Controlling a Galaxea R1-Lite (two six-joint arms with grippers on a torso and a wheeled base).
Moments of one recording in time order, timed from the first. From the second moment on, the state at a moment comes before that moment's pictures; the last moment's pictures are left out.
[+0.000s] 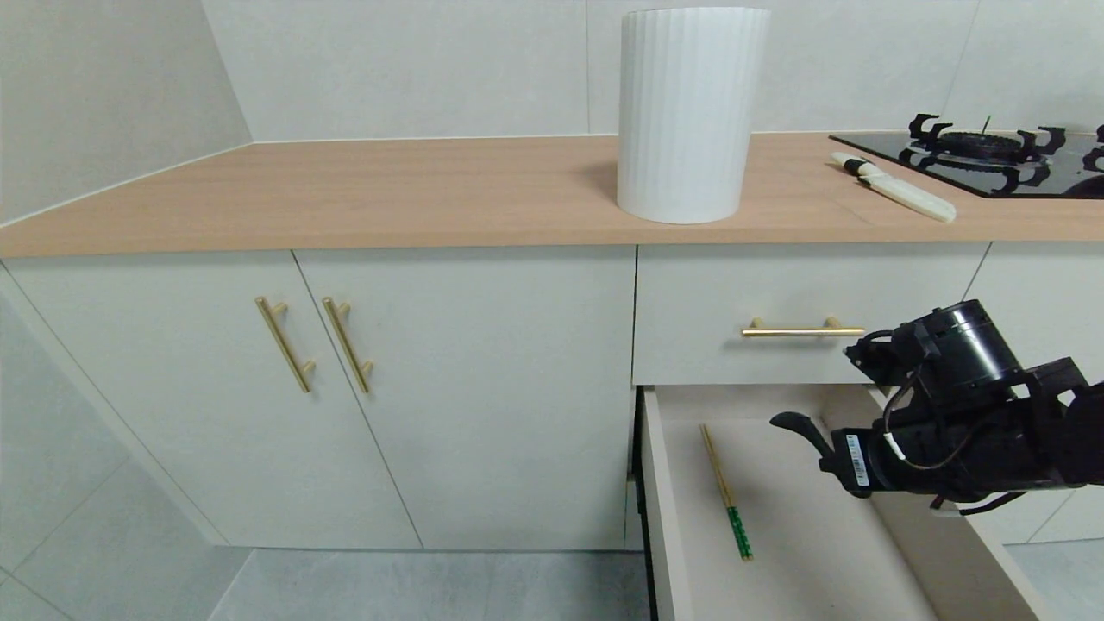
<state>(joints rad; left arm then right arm) 0.00 0.00 0.00 0.00 0.00 0.00 0.37 1.67 -0.85 0.04 -0.07 0.28</state>
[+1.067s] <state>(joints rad) 0.00 0.00 0.00 0.00 0.00 0.00 0.32 2.27 -0.78 -0.57 -0.19 0.28</state>
